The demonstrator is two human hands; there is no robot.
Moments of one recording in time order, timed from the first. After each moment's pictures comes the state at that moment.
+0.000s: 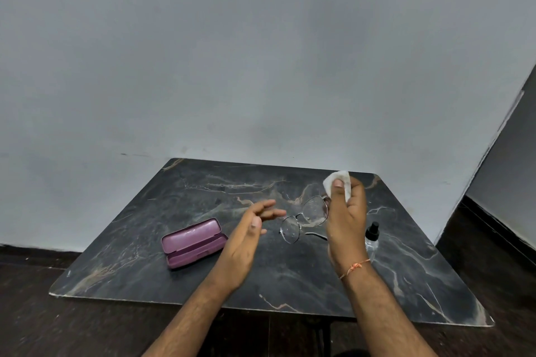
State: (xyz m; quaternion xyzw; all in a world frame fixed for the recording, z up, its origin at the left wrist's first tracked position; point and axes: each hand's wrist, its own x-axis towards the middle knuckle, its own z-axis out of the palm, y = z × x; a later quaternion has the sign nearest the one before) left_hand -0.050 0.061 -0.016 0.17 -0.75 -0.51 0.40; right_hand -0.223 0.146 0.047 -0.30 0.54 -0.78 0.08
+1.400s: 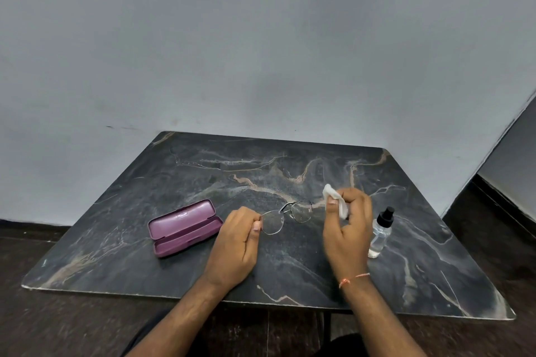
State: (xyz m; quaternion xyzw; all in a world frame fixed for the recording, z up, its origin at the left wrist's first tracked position) left_hand -0.078 0.010 -0.103 0.22 -0.83 -0.24 0.45; right_hand -0.266 0.135 -0.053 -0.37 0.68 -0.62 -0.12
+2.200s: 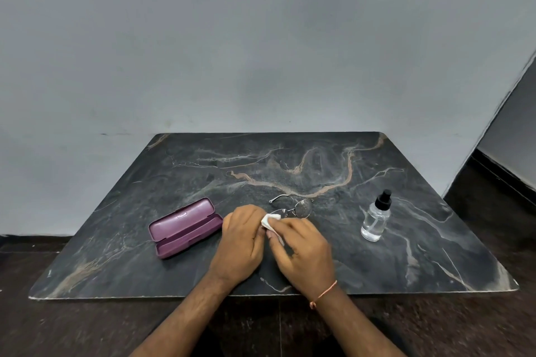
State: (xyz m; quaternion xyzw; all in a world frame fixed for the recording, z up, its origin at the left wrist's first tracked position) left_hand -0.081 0.013 -0.108 0.22 -0.89 -0.18 0.36; right_hand -0.213 0.125 -0.116 -0.57 0.64 -0.48 -0.20
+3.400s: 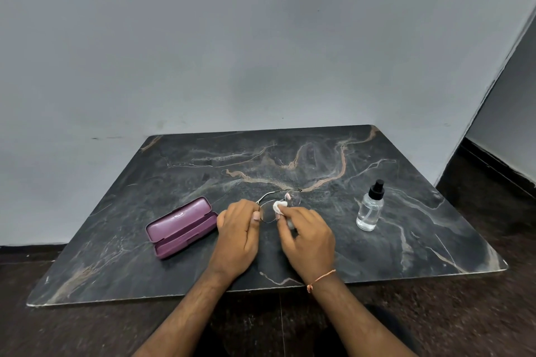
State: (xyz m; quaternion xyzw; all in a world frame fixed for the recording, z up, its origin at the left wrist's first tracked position) left_hand -0.080 0.010 -0.109 0.25 -0.85 -0.23 0.39; right_hand -0.216 0.120 -0.113 -0.48 0.69 -0.49 -0.22
